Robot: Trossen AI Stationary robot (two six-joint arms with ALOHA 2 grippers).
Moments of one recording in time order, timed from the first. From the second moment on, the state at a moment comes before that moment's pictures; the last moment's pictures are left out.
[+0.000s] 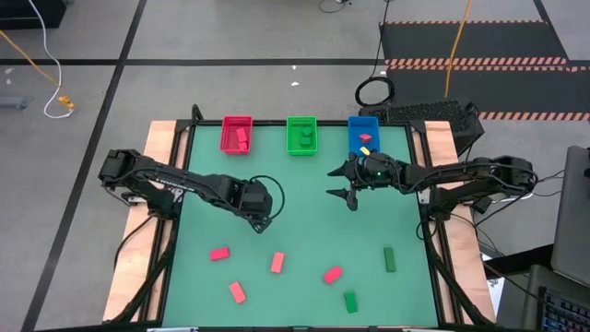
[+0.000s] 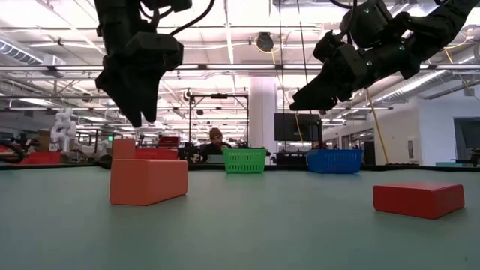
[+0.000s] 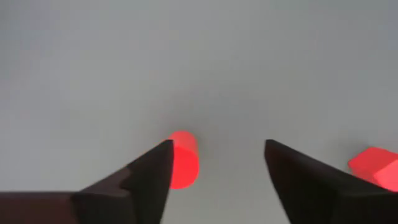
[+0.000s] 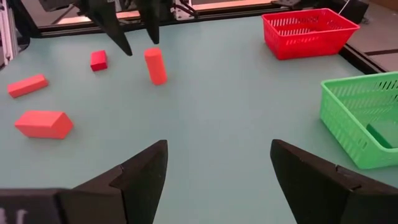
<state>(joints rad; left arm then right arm) -0.13 1.55 1.09 -0.87 -0.16 -0.86 -0.24 1.23 0.44 0.39 -0.16 0.01</state>
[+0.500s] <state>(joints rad) -0.13 1.75 1.09 -0.93 -0.16 -0.85 -0.24 1.23 0.44 0.39 -0.16 0.01</state>
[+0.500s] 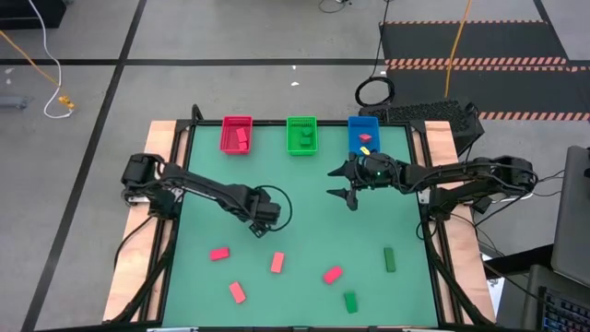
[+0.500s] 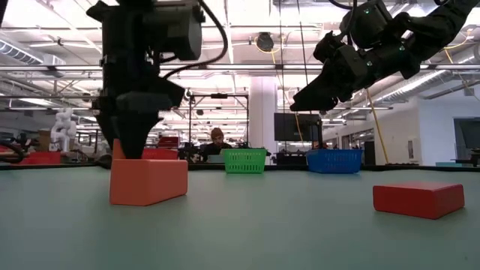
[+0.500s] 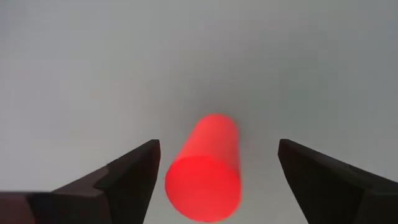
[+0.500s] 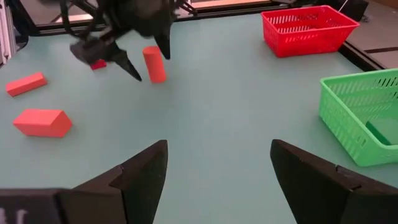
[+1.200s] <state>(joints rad) -0.12 1.76 1.09 -0.93 -0.15 -0.87 -0.24 1.23 0.44 0.39 -0.16 0.01</state>
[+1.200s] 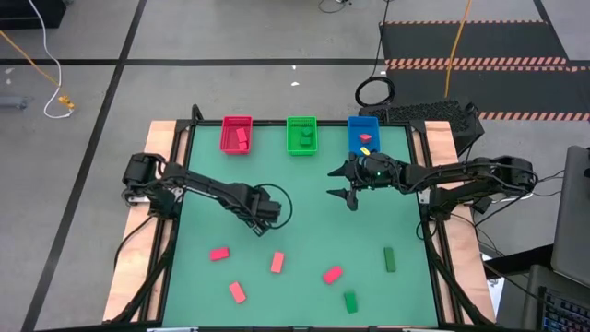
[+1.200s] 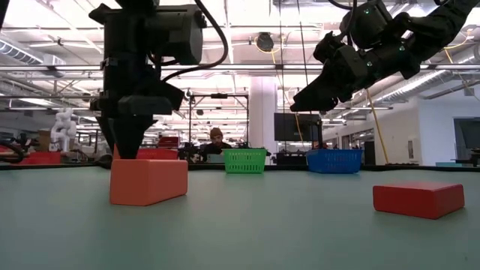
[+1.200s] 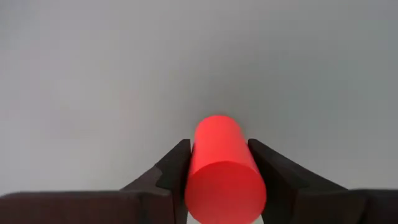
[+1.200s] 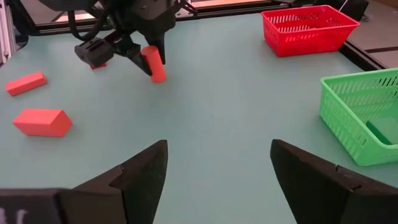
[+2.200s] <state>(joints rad) 0.08 1.59 1.09 0.03 -0.05 -0.49 -0.05 1.23 0.44 0.73 -0.02 -0.63</state>
